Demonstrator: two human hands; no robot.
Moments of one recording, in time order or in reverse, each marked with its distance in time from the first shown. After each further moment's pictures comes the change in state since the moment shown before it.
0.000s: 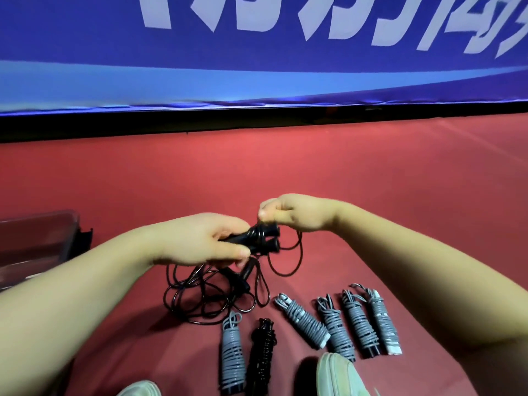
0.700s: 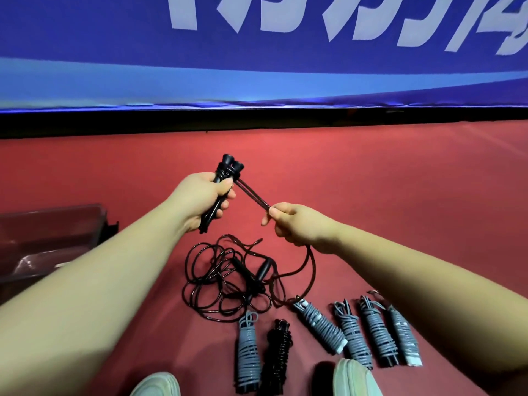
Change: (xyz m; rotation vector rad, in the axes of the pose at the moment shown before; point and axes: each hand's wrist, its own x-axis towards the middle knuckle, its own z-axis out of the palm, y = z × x) left_hand 0.021 -0.032 -0.028 -0.766 0.749 -0.338; right_hand 0.019 -0.015 0.041 0.421 0.225 0.303
